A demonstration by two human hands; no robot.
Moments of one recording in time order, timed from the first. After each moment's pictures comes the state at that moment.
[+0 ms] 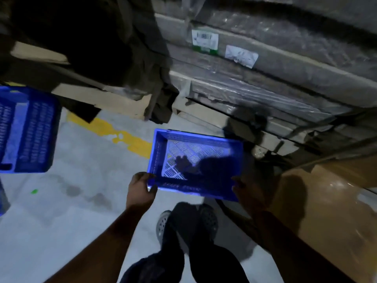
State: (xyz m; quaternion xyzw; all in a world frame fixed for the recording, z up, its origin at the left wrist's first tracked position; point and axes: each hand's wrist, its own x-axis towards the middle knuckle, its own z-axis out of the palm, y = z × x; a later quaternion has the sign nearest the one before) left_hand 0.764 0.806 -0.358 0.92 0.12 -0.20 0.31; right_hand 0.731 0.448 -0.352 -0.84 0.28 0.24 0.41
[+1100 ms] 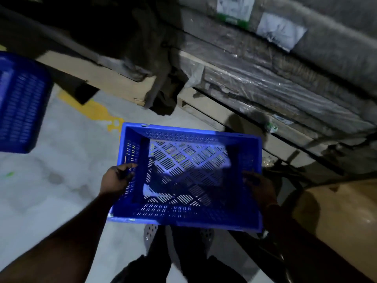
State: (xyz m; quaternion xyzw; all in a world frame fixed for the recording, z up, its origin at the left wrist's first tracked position) left_hand 0.786 0.872 -0.457 0.90 0.21 -0.23 0.31; right_hand 0.770 0.390 -0.482 -0.82 0.28 0.22 0.44
